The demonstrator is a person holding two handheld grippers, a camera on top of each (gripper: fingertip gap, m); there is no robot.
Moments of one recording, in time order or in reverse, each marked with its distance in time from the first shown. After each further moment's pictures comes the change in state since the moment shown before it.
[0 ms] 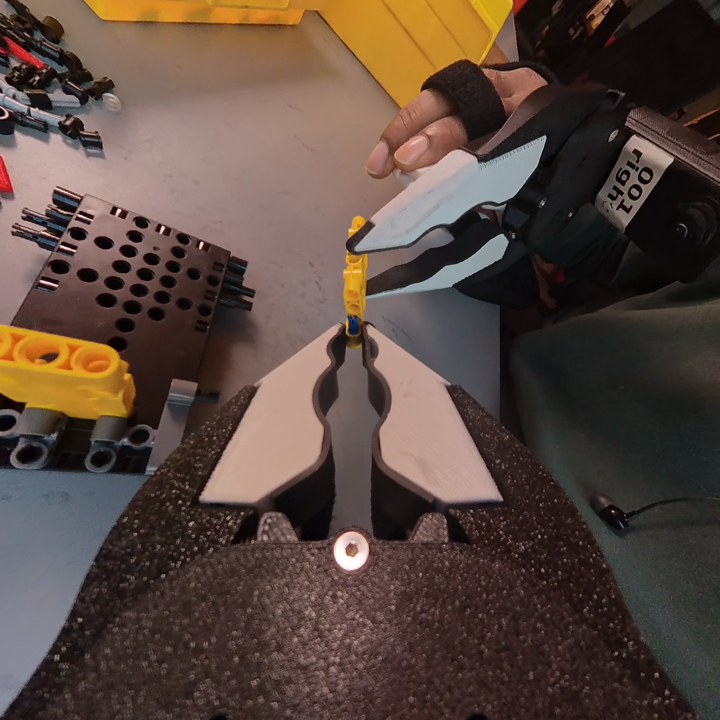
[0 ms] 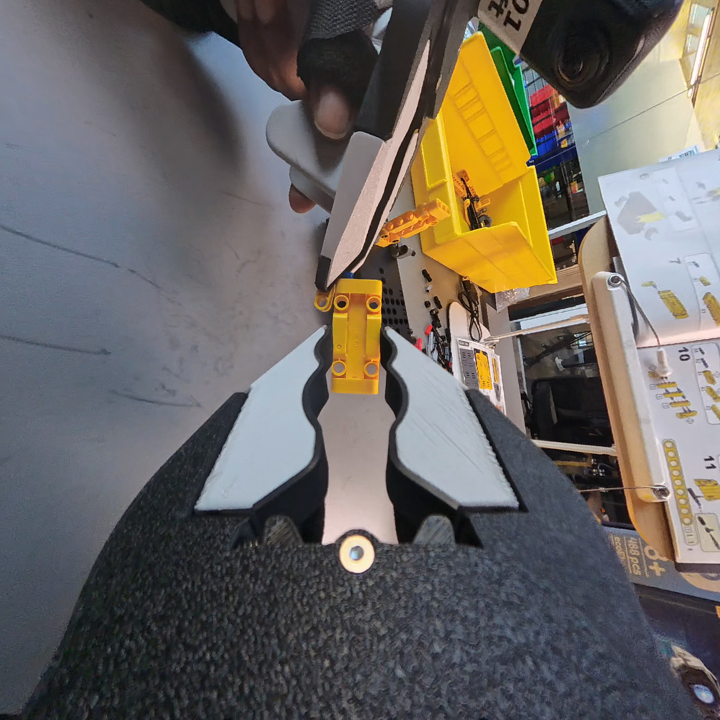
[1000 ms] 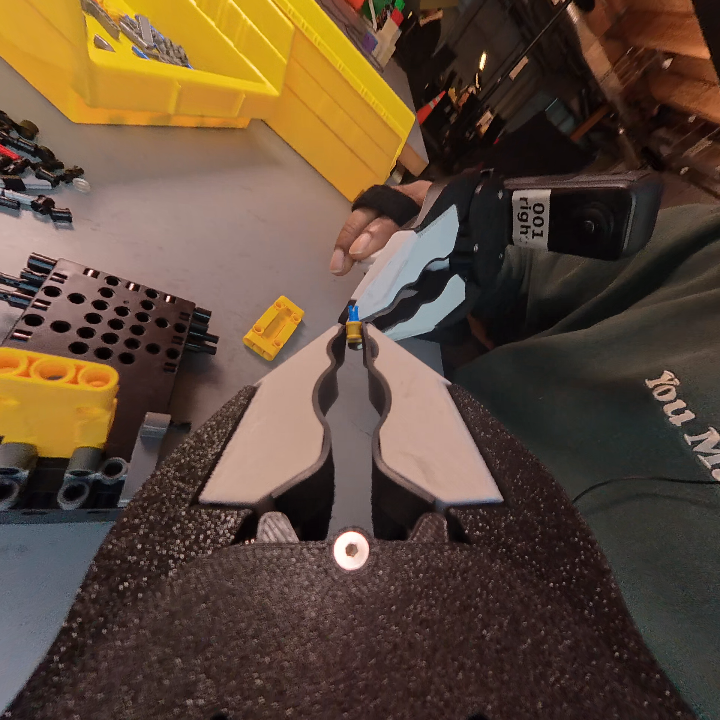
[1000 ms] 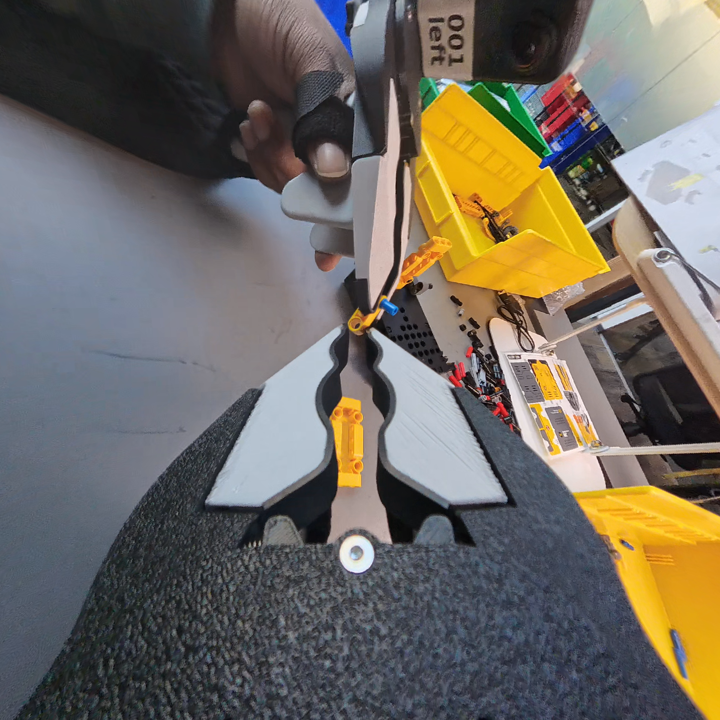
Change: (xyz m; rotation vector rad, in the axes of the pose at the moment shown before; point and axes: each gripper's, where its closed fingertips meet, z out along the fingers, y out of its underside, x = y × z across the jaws) left arm 0.023 -0.022 -0.015 0.160 0.159 0.014; right arm -0.003 -0.028 -0.006 0.129 -0.063 0.288
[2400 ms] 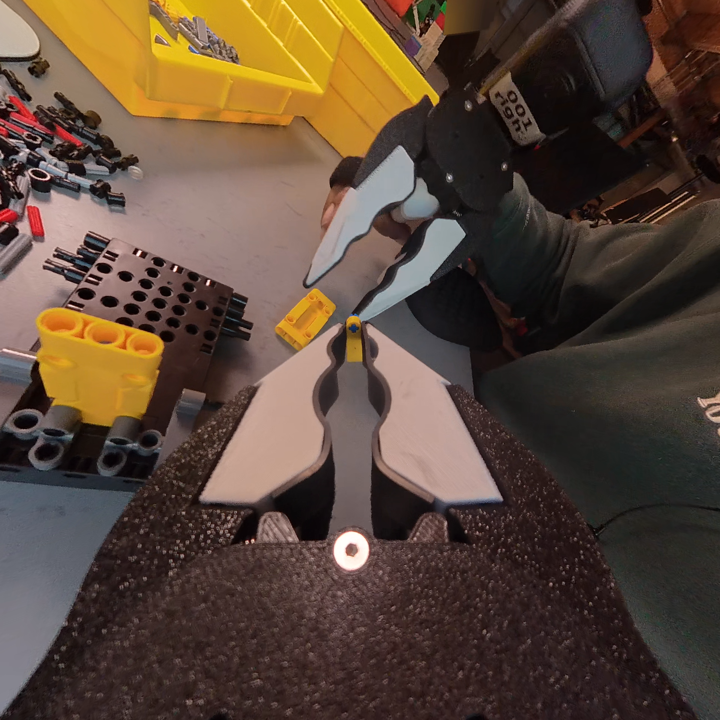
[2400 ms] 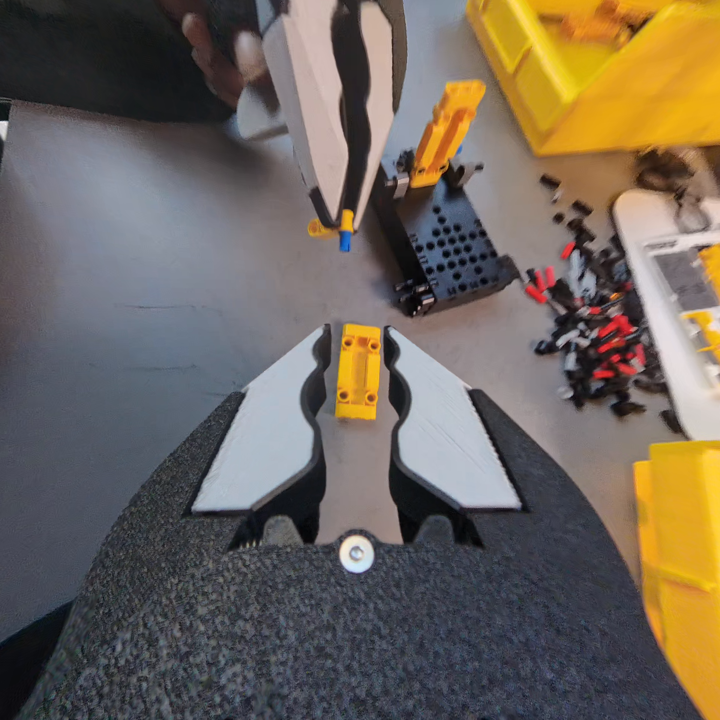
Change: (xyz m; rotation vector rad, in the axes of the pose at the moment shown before) left arm -0.017 0.002 -0.001 0.025 -0.083 -0.021; right arm 0.003 0.049 -0.003 -0.185 -0.306 0.317
